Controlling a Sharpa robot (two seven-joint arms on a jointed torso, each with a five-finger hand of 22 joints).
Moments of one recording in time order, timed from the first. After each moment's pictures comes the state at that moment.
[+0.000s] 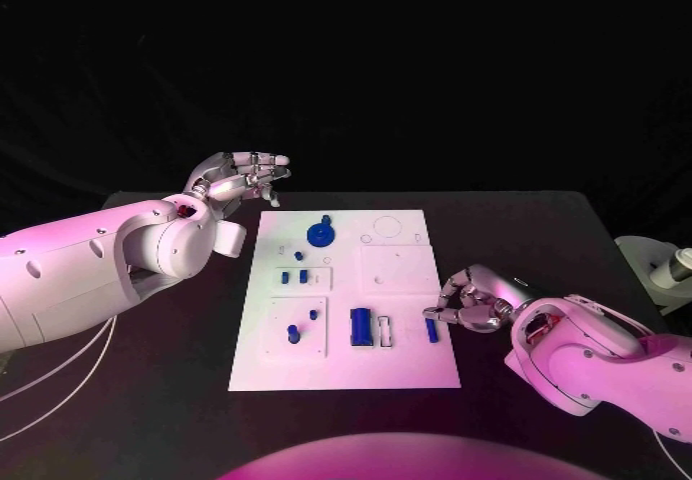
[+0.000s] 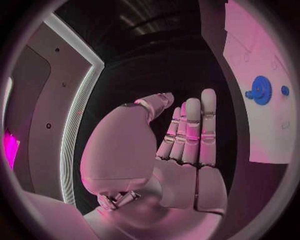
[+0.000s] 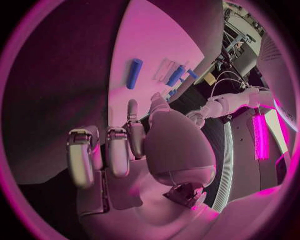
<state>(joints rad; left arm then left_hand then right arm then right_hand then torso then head) 1.24 -0.85 -0.07 1.42 -0.05 -0.25 0.35 1.38 -0.22 0.58 0.04 0.26 0.80 0.20 0.26 0.30 0.85 0.15 0.52 0.19 1.05 0.06 1.20 0.45 0.18 1.01 0.15 0.92 0.65 1.01 -1.11 -0.13 1.92 -1.37 -0.54 -0.47 1.27 -0.05 -0.07 0.28 0.18 0.97 0.06 0.49 0.54 1.45 -0.02 1.30 1.31 1.47 -0.09 1.53 1.31 0.01 1.47 0.02 1.57 1.31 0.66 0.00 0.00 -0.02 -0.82</state>
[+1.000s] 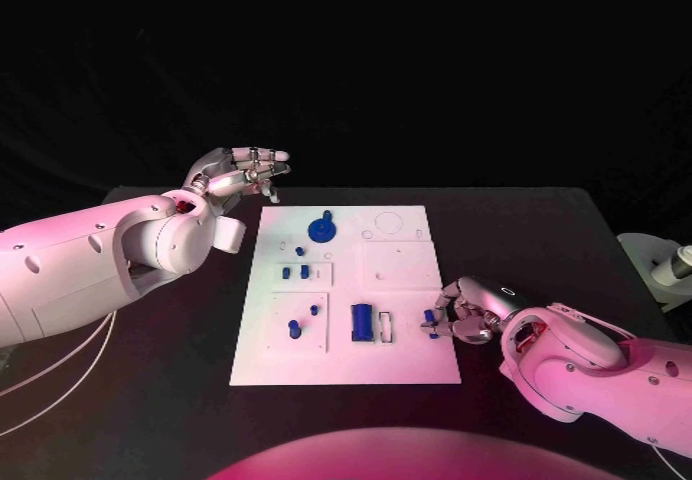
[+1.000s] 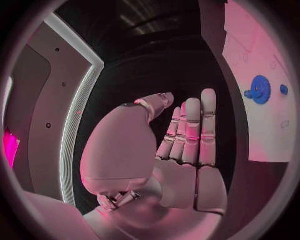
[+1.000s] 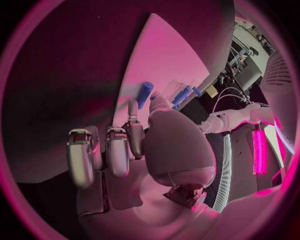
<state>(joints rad) 1.24 -0.85 -0.07 1.42 -0.05 -0.24 0.35 1.38 -0.22 0.58 0.04 0.26 0.80 0.20 0.27 0.30 0.85 0.15 0.52 0.19 1.05 0.06 1.20 0.45 0.18 1.01 0.15 0.92 0.65 0.96 -1.06 -0.14 1.88 -1.49 -0.49 -0.52 1.29 -0.05 -0.07 0.29 0.19 0.97 0.06 0.48 0.54 1.44 -0.02 1.29 1.31 1.47 -0.09 1.53 1.31 0.01 1.47 0.02 1.57 1.31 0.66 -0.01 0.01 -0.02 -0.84</state>
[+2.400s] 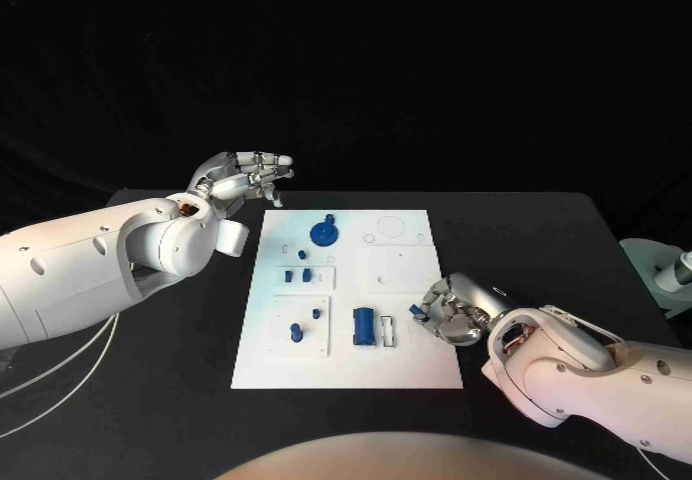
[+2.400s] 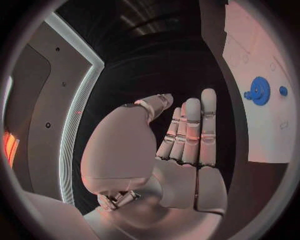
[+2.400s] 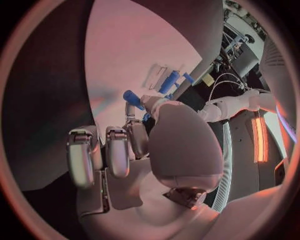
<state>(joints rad) 1.24 -0.85 -0.07 1.42 -0.05 -0.24 0.34 1.37 -0.21 0.58 0.05 0.26 0.79 0.20 0.27 0.30 0.84 0.15 0.53 0.18 1.05 0.06 1.20 0.44 0.18 1.02 0.15 0.92 0.65 0.98 -1.02 -0.14 1.92 -1.40 -0.59 -0.55 1.28 -0.20 0.58 0.29 0.17 1.00 0.06 0.46 0.51 1.46 -0.03 1.29 1.31 1.47 -0.08 1.54 1.31 0.01 1.47 0.02 1.57 1.31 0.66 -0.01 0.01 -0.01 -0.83</state>
